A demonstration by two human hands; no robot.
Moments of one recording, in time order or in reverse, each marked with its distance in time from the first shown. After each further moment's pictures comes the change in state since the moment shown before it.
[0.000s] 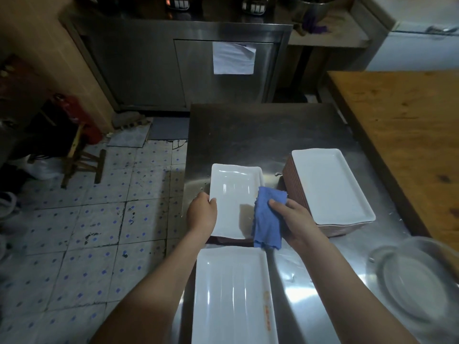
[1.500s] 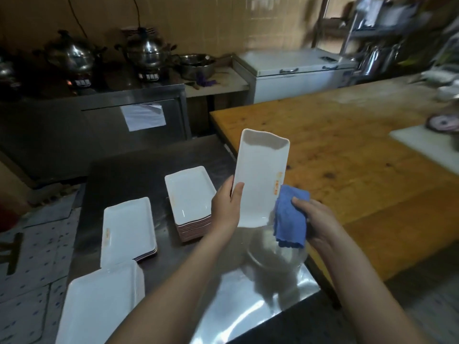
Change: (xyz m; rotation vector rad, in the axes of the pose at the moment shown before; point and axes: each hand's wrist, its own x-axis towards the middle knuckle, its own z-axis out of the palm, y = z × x) left_hand -0.235 0.263 0.102 -0.531 -0.247 0.582; right_hand -0.176 -0.091 -0.279 0.241 0.325 -0.261
